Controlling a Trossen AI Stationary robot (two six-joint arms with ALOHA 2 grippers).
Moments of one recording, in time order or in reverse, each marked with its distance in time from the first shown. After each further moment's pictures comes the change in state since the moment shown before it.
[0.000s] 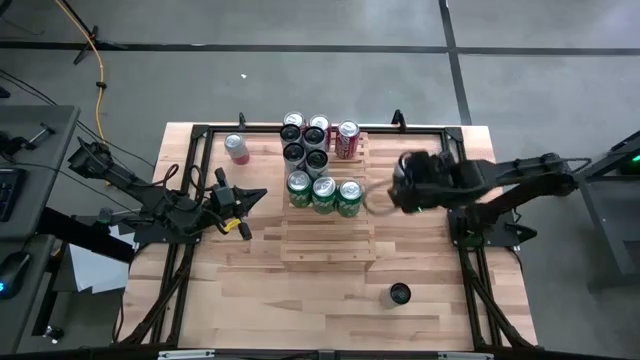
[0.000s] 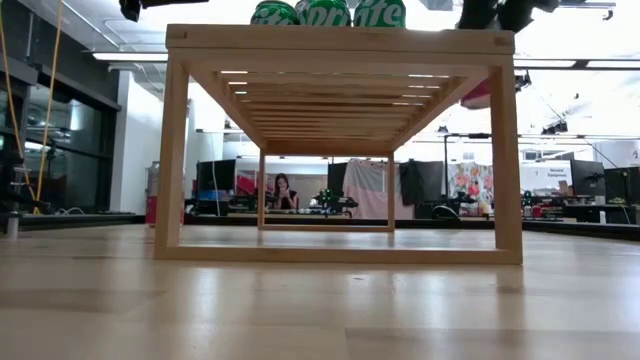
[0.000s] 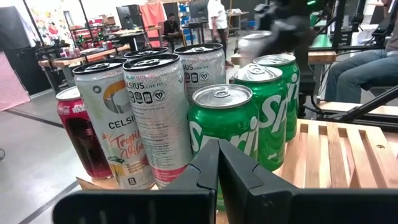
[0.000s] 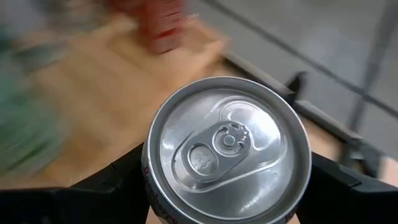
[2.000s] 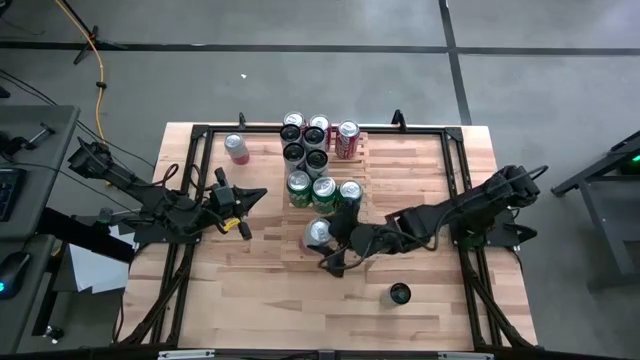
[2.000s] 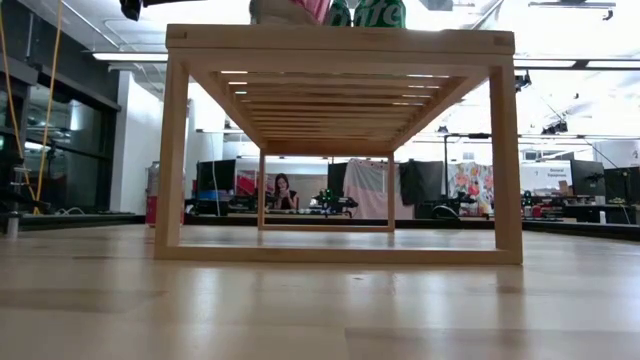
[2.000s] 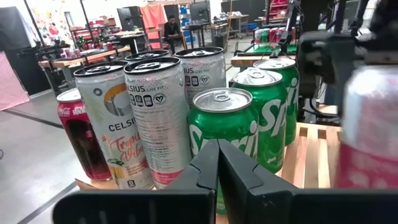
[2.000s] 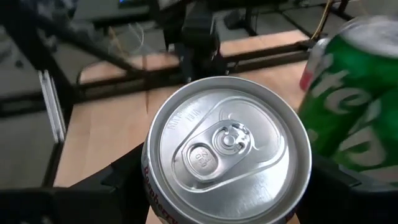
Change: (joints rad) left arm 0.002 0.000 0.000 0.018 0.000 0.004; right arm 0.181 0.385 0.073 1.105 -0.283 -0.651
